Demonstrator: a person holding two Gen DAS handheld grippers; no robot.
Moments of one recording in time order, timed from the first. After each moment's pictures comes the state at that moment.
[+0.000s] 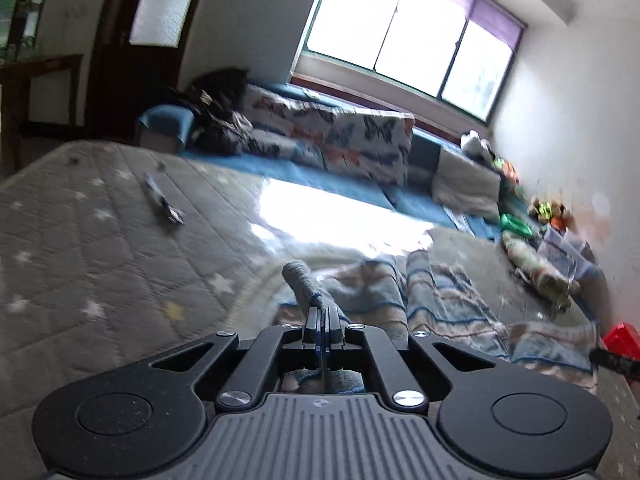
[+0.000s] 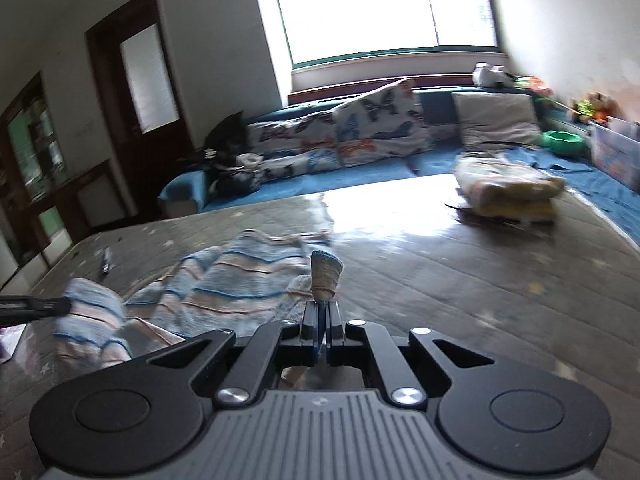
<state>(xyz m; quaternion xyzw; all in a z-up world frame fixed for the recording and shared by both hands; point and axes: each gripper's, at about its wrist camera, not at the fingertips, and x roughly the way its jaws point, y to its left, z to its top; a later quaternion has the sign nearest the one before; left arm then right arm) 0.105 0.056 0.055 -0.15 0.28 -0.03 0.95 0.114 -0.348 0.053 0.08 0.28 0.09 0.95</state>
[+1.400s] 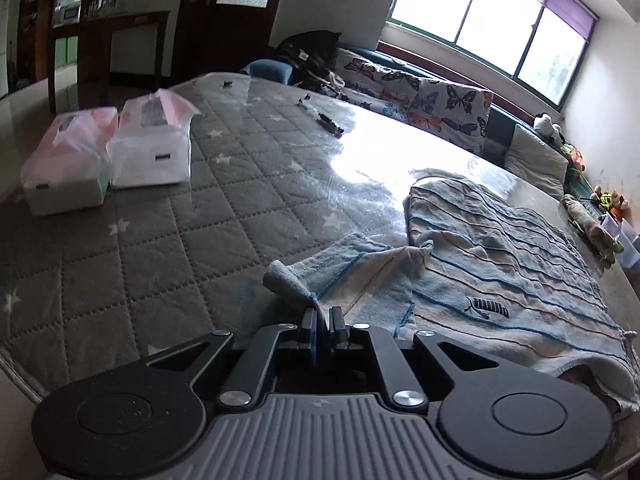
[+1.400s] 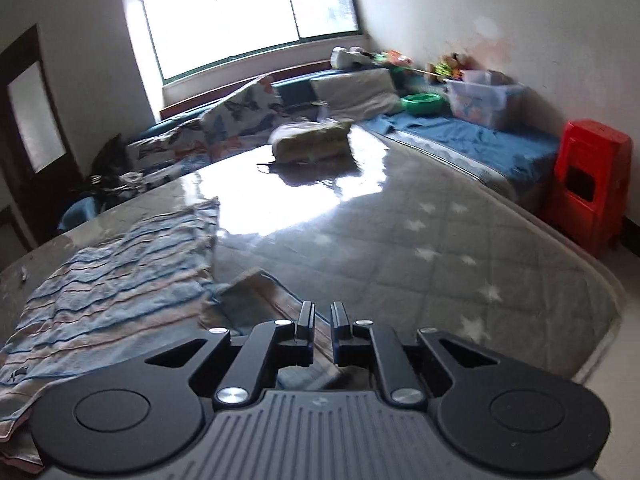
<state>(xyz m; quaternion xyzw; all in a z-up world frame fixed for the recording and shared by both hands) -0.057 0.124 0.026 -0.16 0.35 0.07 0.92 -0.027 -0.452 0.025 0.12 0.30 -0.06 0.94</state>
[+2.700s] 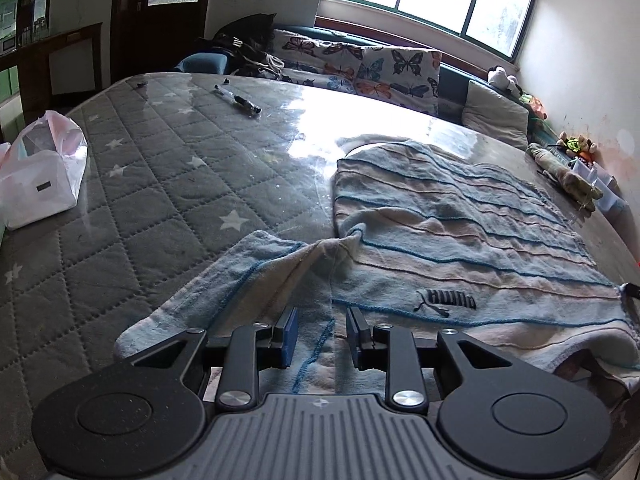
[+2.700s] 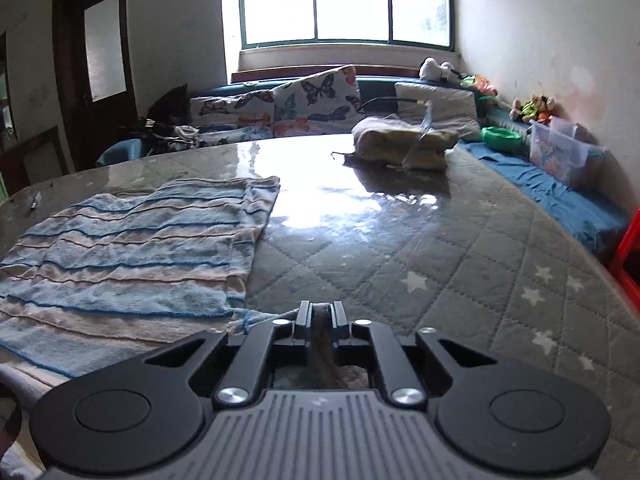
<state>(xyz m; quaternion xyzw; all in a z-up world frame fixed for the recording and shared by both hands) 0.005 0.076 0.002 -0.10 0.38 0.00 0.92 0.061 -0.421 -0.009 0.01 0.30 0.01 0.95</state>
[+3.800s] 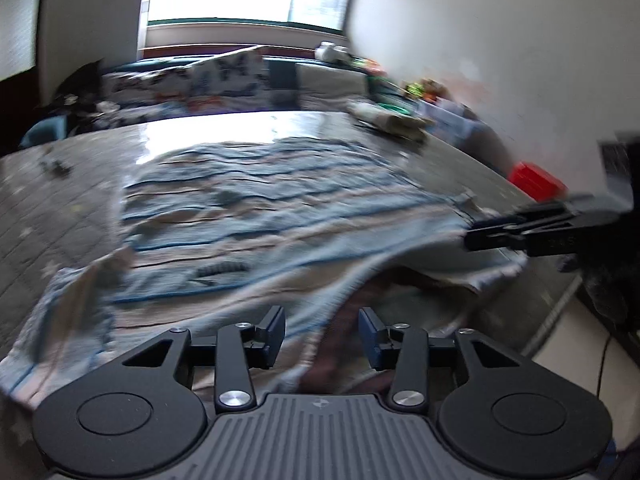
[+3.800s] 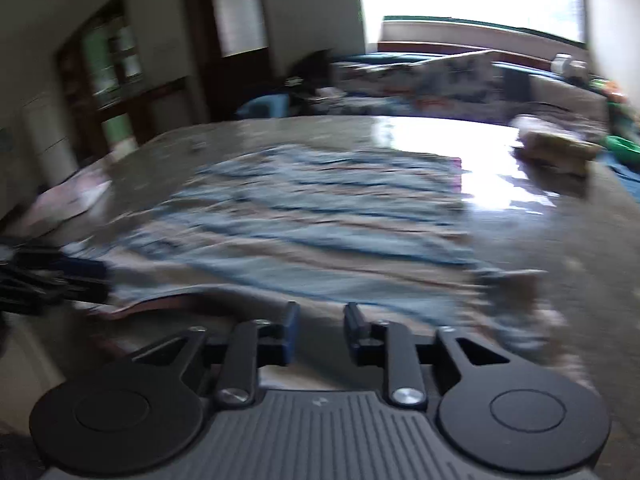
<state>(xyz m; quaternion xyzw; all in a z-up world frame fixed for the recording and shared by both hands) -0.048 -0.031 0.026 0.01 0.34 -0.24 0.91 -0.019 -0.319 0.026 -0.03 0.35 0.25 0.90</state>
